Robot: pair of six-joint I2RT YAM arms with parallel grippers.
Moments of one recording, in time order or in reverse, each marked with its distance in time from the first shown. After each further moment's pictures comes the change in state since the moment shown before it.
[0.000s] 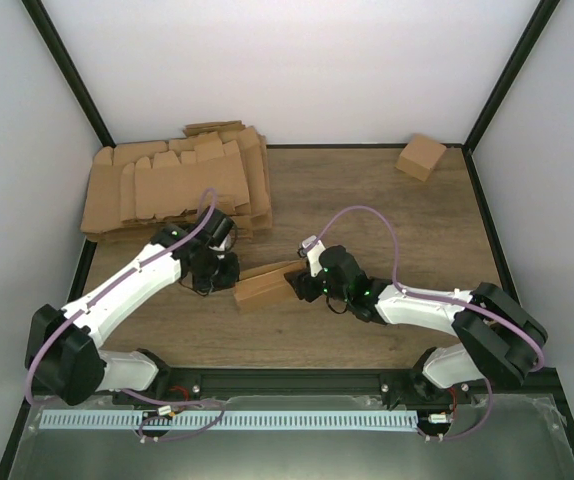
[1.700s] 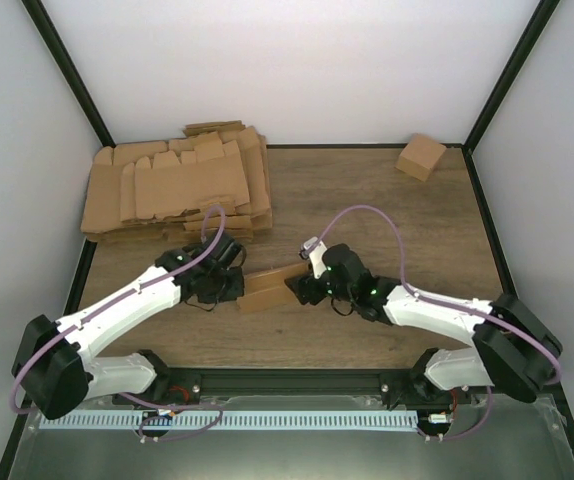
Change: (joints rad) left arm -0.126 -0.091 -0.160 0.149 -0.133 -0.089; right arm 0.002 -0.071 0.028 -0.141 -0.035 -0.004
